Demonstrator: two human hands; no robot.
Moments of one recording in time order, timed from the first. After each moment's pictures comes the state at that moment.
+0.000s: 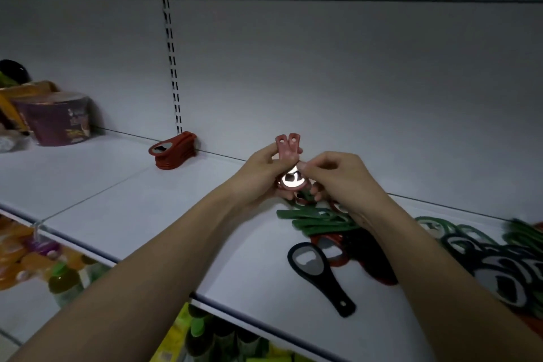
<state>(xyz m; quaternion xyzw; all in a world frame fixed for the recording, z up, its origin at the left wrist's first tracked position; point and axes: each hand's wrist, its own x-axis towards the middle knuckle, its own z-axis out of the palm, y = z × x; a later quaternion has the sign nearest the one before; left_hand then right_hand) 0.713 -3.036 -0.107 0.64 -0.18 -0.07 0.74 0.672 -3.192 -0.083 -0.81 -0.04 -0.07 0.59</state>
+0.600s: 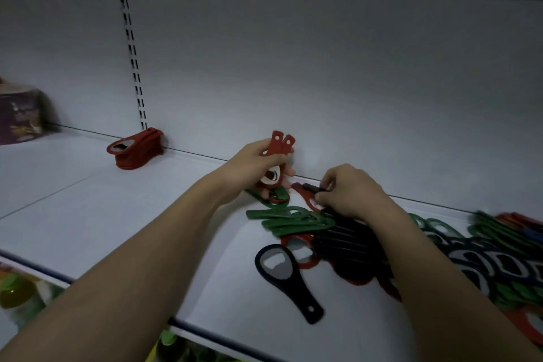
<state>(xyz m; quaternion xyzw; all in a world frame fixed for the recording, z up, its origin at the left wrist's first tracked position) 0.729 -3.062 -0.098 0.75 -0.19 -0.07 0.63 0.692 -3.247 -0.098 -0.98 0.06 -0.05 0.17</state>
